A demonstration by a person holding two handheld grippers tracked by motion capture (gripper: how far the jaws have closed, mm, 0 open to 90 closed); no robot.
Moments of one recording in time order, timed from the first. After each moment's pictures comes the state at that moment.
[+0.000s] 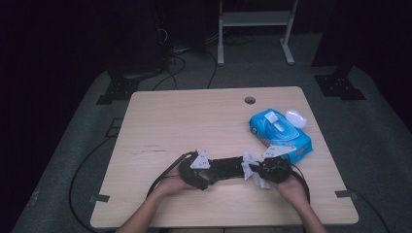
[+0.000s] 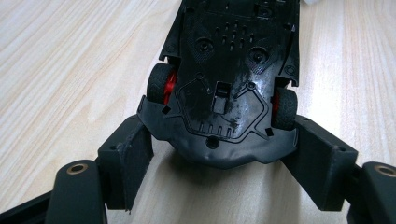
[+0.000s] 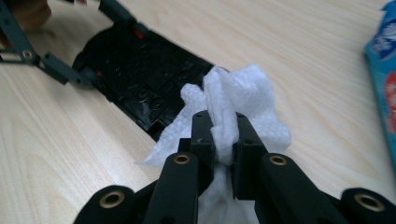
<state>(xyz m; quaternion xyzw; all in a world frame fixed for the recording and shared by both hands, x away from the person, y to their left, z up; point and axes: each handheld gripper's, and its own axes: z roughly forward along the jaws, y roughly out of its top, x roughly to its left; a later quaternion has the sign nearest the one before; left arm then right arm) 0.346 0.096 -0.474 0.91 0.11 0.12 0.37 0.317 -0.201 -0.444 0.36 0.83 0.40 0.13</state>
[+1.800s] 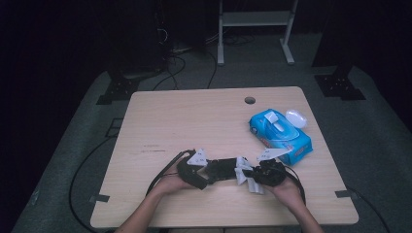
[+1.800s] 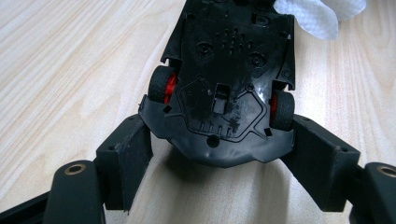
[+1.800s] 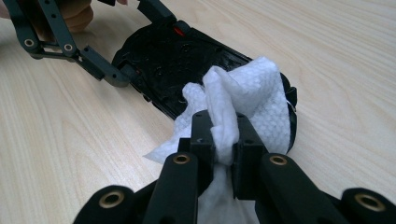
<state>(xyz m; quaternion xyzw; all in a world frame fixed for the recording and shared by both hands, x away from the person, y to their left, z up) 0.351 0.102 -0.472 0.91 0.13 0.08 0.39 0.313 -0.186 -0.451 0.35 0.84 0.41 0.07</state>
